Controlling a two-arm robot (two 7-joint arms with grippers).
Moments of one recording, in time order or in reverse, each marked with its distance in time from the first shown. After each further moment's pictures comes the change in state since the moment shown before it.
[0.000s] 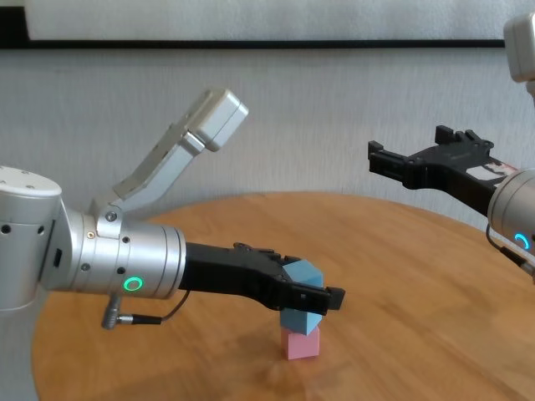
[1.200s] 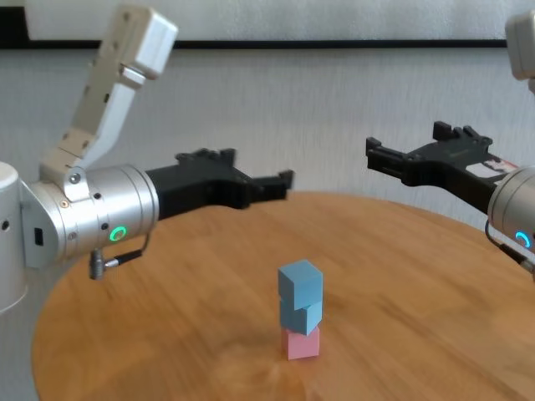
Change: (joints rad) left arm 0.114 -0.012 -0.122 -0.149 -0.007 -0.144 0.371; right arm -0.007 0.001 0.007 -0.012 0.001 -0.012 0.021
